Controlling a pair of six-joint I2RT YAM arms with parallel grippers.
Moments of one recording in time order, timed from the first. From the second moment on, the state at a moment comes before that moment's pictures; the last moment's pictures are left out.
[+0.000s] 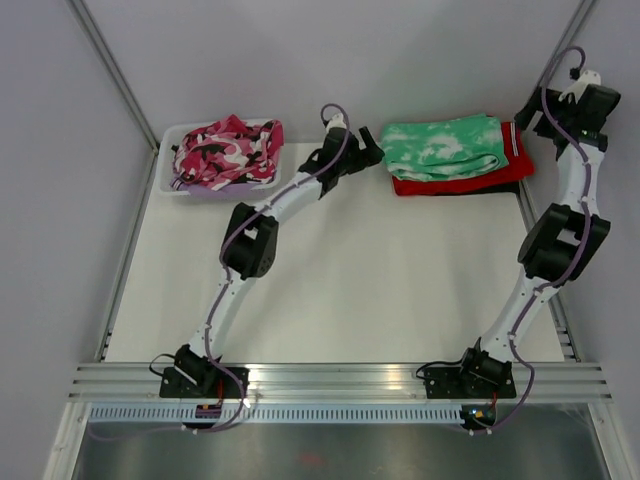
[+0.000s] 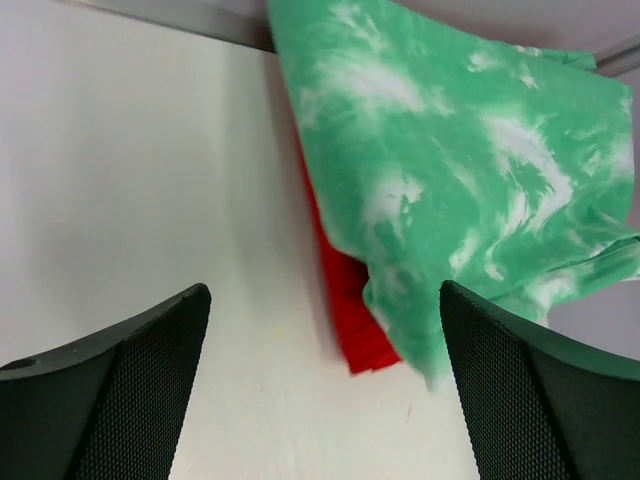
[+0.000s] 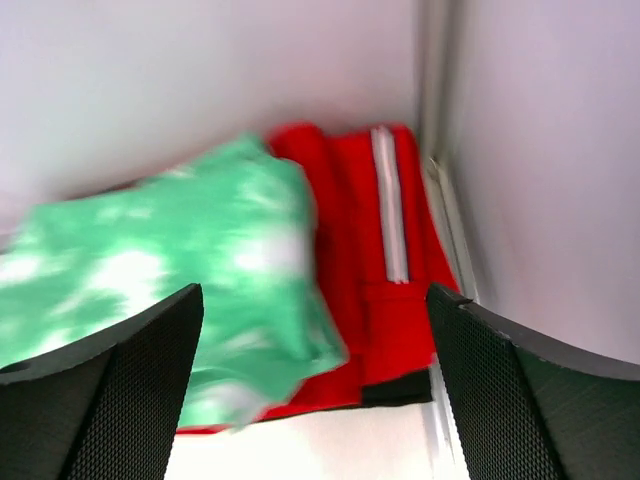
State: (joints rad) left arm -0.59 2.62 2.29 0.01 -0.02 -0.78; right arm -0.46 2.23 2.14 -0.32 -0.38 0.06
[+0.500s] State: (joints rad) left arm -0.46 1.42 1.72 -0.59 -0.07 -0.41; right arm -0.12 1.15 1.35 -0.12 -0.52 0.27
